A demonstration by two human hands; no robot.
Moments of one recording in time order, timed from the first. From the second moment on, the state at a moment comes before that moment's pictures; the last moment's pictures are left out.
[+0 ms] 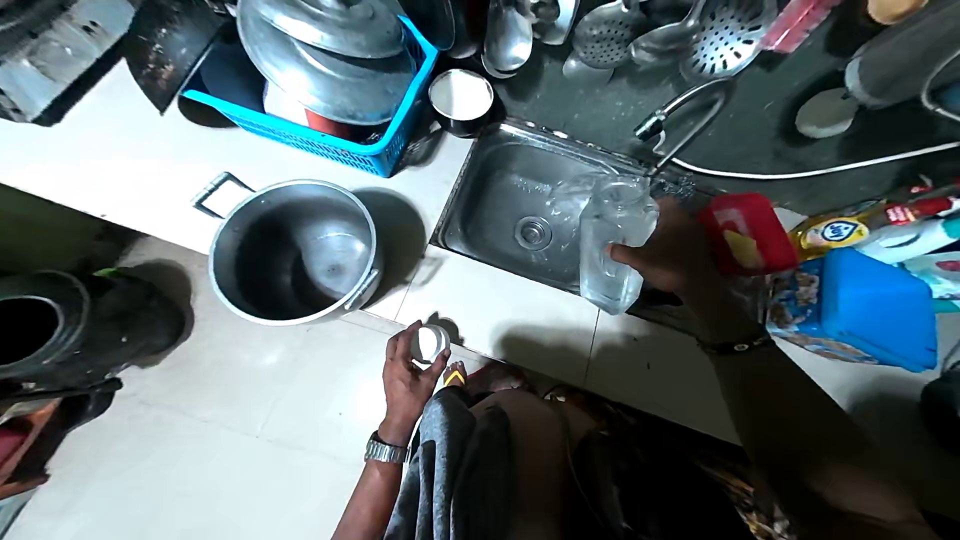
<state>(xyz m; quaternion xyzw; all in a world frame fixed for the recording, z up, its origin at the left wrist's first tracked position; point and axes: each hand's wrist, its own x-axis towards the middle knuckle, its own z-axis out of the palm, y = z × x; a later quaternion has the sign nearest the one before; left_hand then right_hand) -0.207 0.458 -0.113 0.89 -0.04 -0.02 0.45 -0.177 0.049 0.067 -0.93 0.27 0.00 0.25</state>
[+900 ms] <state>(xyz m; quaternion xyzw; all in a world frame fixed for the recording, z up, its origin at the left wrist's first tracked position) -0.117 0.260 0.158 0.72 -0.43 -0.05 0.55 -0.236 0.071 0.092 -0.83 0.18 -0.17 0.50</state>
